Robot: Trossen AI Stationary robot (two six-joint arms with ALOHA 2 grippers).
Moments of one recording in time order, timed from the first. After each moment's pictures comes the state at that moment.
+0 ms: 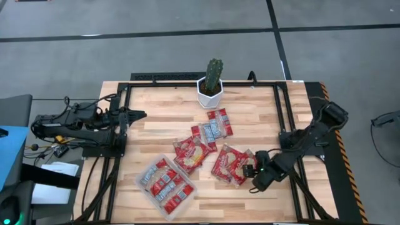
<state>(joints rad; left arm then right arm) -0.08 0.36 0.68 -0.40 -0.40 -0.94 0.73 1.49 0.76 -0.66 0.19 2.25</state>
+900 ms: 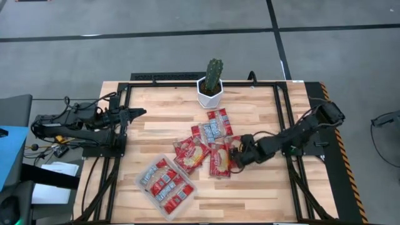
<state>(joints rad) -0.08 0.36 0.68 -0.40 -0.48 -0.95 0.38 1.52 0.77 -0.55 0.32 1.78</state>
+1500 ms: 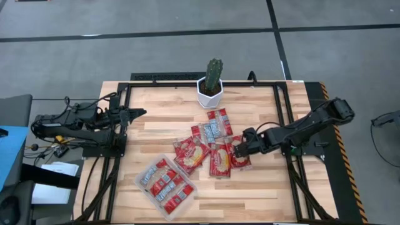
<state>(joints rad) -0.08 0.36 0.68 -0.41 -0.48 -0.95 0.28 1.35 0.68 -0.58 0.23 1.49</state>
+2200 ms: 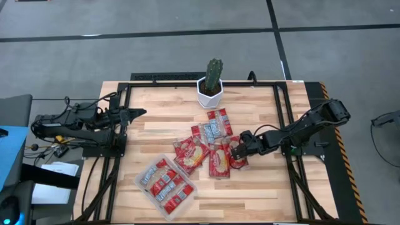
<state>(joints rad) -0.08 0.36 0.68 -0.41 -0.49 -0.97 0.27 1.46 0.57 -0.29 0.20 1.44</state>
